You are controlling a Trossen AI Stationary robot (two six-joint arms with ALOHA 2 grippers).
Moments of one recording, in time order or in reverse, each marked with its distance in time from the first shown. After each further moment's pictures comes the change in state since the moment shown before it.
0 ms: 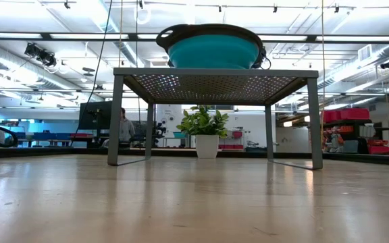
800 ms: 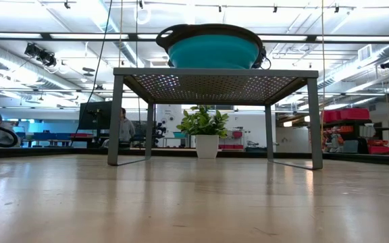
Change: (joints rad) left arm 0.000 0.000 0.000 0.000 -0.008 -0.018; right arm -0.083 -0.108 -0.001 -0.065 -0.002 0.038
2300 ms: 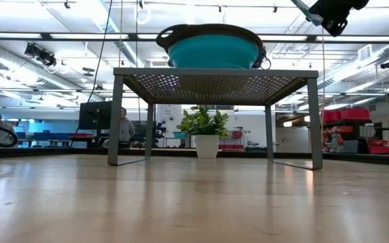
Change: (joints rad) left arm 0.000 -0.018 0.000 0.001 -0.056 -0.001; right arm 0.003 -0.075 -0.343 0.095 -0.254 0.267
